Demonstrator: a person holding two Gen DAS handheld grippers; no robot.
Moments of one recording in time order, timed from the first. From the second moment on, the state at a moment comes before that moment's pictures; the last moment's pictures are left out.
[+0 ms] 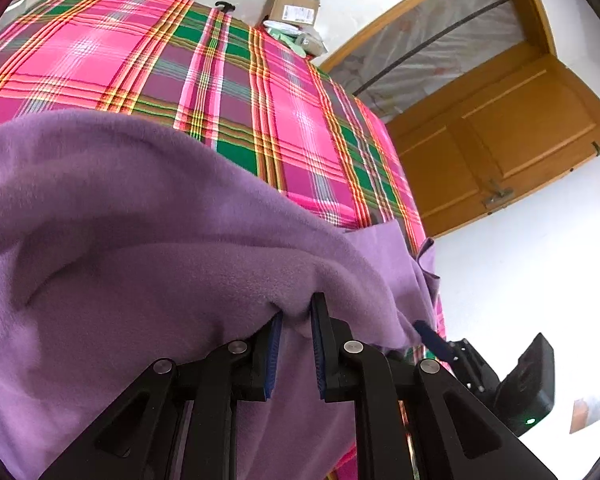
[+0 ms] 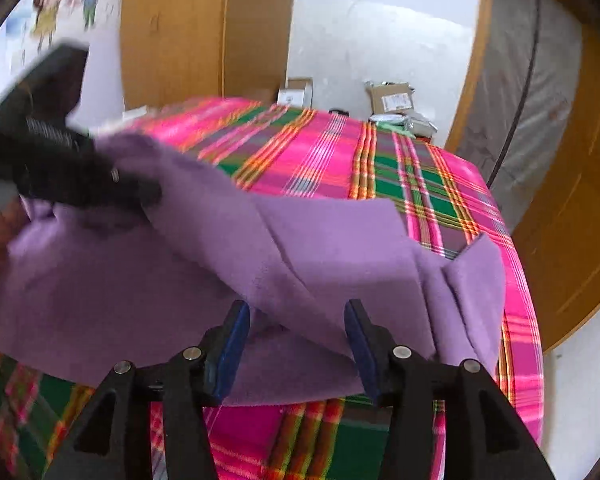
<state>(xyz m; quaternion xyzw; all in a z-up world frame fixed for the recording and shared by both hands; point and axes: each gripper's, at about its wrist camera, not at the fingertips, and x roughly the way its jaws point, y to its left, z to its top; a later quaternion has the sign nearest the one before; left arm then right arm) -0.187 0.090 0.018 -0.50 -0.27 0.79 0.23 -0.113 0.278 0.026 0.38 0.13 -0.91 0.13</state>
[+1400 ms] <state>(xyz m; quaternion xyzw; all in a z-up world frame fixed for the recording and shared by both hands) -0.184 -0.092 0.049 -0.43 -0.26 0.86 0.07 -0.318 0.214 0.057 0.37 0.18 -0.91 0.00</state>
